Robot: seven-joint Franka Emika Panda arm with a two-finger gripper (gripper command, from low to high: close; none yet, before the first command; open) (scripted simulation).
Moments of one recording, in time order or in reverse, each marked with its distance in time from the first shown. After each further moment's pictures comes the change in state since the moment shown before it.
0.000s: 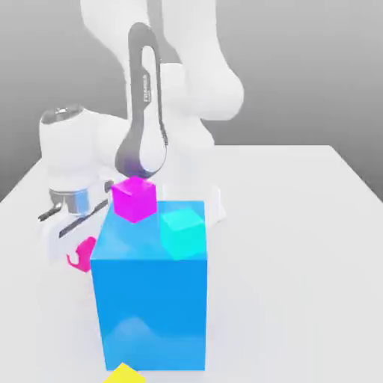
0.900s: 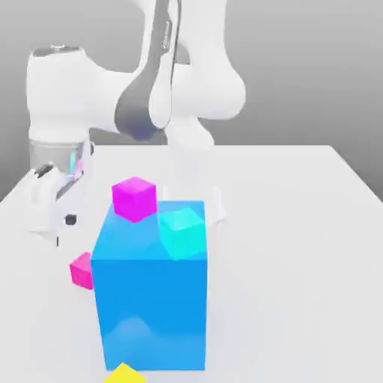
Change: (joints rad) arm 0.068 -0.108 0.003 0.043 0.002 -0.068 -0.144
